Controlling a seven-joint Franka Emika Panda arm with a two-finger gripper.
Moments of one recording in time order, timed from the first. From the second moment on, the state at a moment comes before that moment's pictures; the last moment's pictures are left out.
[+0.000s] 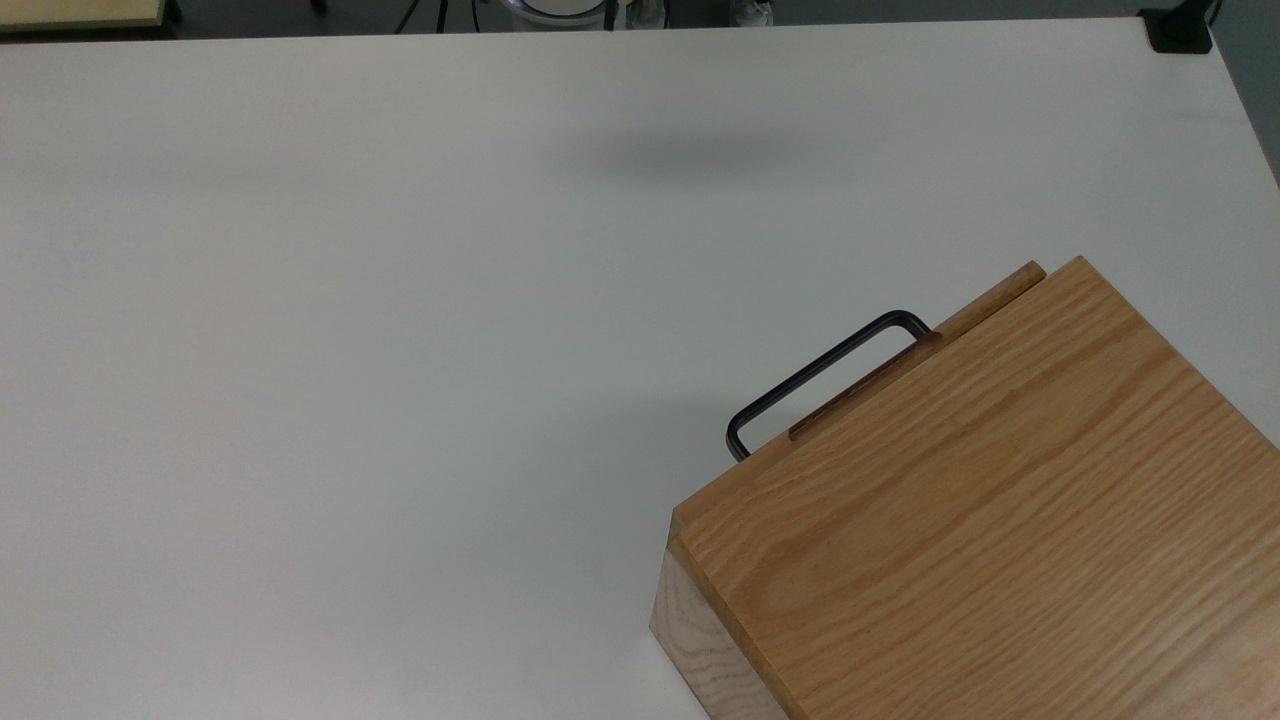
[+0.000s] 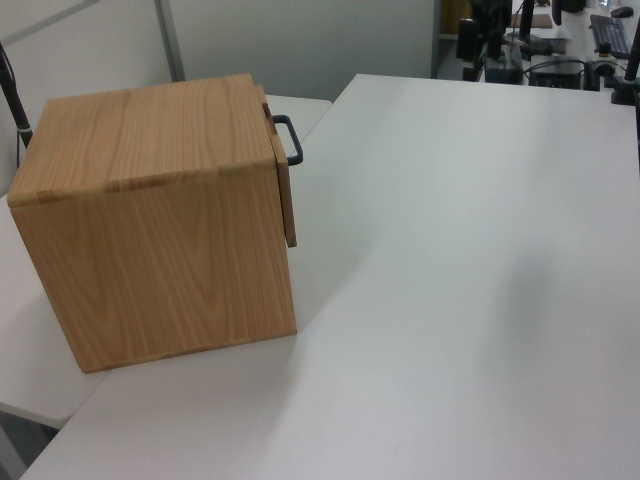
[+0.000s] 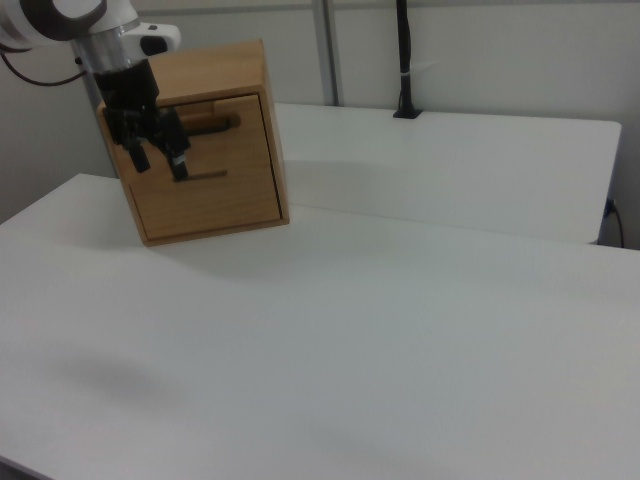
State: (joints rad) arm 0.05 -0.04 0.07 -1.59 -0.10 1.57 0.24
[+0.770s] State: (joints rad) arm 0.05 -0.06 0.04 -1.62 -0.10 1.61 -0.03
